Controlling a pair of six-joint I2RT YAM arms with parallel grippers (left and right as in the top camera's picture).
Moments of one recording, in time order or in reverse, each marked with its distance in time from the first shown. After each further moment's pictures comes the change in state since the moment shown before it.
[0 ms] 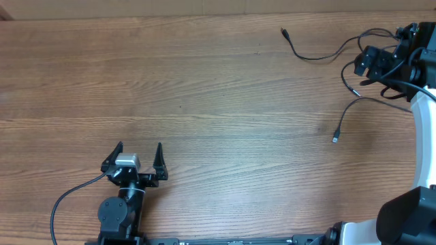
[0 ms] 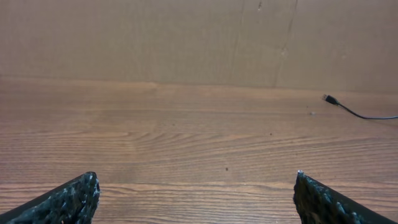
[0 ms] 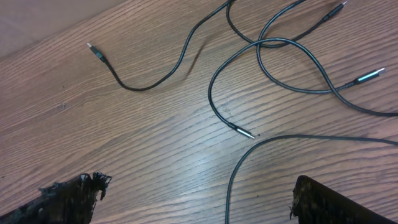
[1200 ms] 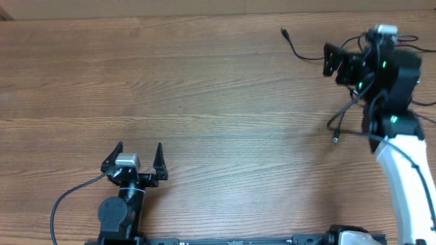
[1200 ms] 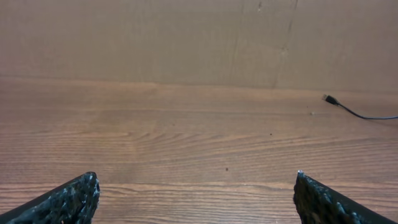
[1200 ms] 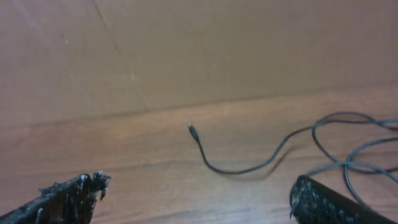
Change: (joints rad) left arm 0.000 0.000 0.000 0.000 0.000 0.000; right arm 0.185 -0.329 -0.555 0.812 -0.054 0.005
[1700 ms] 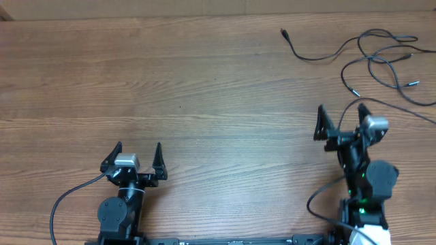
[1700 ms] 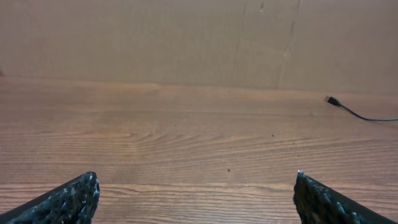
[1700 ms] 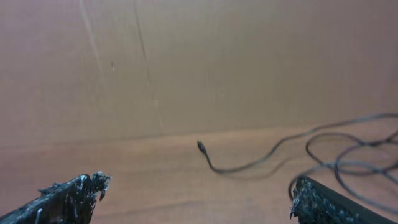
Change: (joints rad) left arm 0.006 -0.003 0.000 0.000 -0.002 0.000; right arm 0.000 -0.570 -0.824 0.632 0.003 0.016
